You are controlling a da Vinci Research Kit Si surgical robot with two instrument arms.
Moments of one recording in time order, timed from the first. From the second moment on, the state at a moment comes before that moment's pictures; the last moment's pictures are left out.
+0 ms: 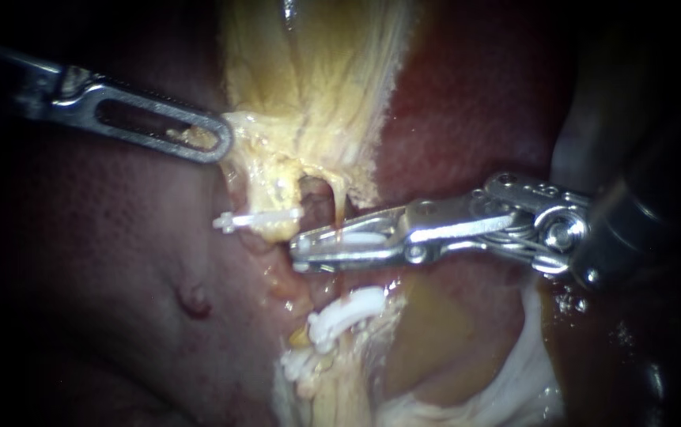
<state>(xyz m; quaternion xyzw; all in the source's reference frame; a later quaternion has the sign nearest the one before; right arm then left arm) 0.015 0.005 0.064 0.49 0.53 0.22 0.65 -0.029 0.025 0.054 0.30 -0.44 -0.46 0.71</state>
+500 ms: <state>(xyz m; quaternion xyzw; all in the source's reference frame) 0.015 0.005 0.064 0.49 0.53 0.22 0.65 -0.029 0.025 0.054 0.30 -0.44 -0.46 0.71</state>
